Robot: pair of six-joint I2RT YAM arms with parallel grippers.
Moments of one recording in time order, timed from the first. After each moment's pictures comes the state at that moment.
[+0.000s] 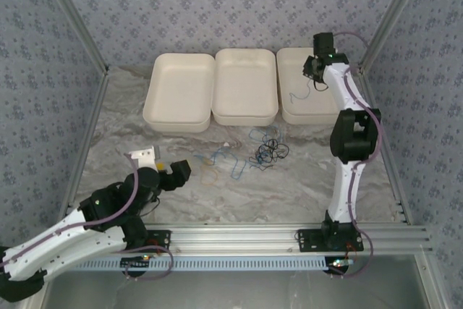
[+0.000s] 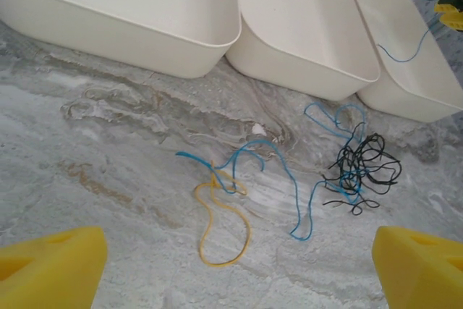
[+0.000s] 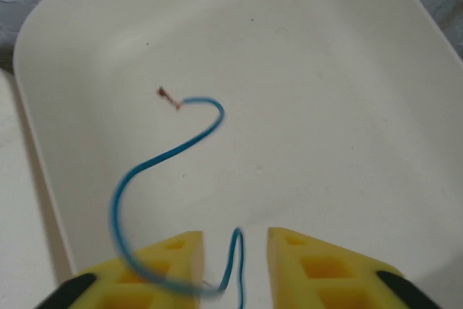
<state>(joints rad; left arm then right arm) -1.03 0.48 0.60 -0.72 -0.53 -0.90 0.04 2.21 2.10 -0.79 0.14 0.48</state>
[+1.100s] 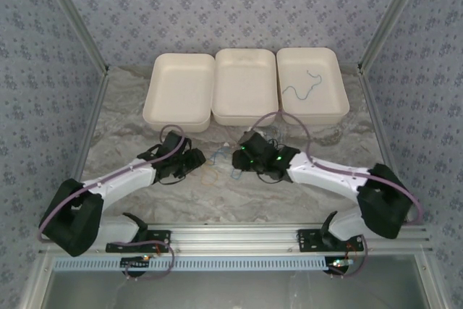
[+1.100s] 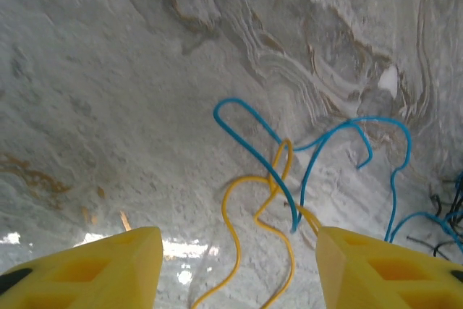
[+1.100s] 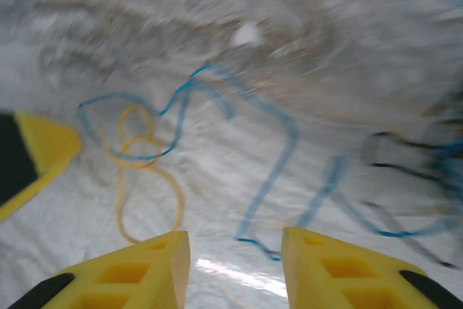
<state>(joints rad) -0.57 1.27 0.59 -0.28 0.06 -1.04 0.93 1.46 0.88 -0.29 0.09 0.80</state>
